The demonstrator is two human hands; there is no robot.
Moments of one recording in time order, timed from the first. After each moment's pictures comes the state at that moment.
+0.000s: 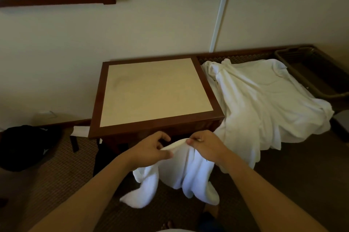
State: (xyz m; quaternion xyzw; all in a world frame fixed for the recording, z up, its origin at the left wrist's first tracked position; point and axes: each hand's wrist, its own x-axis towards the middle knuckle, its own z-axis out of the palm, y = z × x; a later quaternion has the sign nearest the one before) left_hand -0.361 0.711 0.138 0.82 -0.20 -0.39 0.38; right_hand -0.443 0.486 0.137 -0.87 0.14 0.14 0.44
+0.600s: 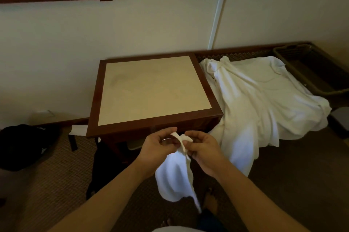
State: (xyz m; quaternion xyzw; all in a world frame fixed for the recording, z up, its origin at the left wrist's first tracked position) left_hand -0.400 0.680 0.142 0.66 -0.04 -0.31 0.68; right_hand -0.466 0.518 0.136 -0.49 0.28 0.03 0.83
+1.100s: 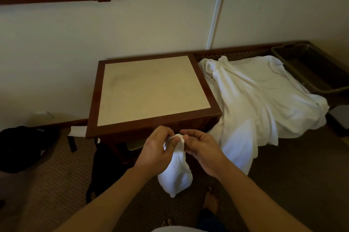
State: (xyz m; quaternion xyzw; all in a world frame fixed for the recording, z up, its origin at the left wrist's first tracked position) left_hand -0.403 0.685 0.129 0.83 -0.32 -0.01 0.45; right_hand -0.470 0.519 0.142 -0.50 0.22 0.04 0.83
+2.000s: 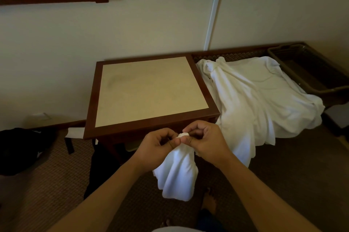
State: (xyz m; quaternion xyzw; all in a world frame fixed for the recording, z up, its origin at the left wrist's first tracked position) left_hand -0.395 0.687 0.149 0.73 -0.23 -0.26 0.59; right_hand -0.471 0.506 0.166 -0.76 0.10 -0.08 0.64
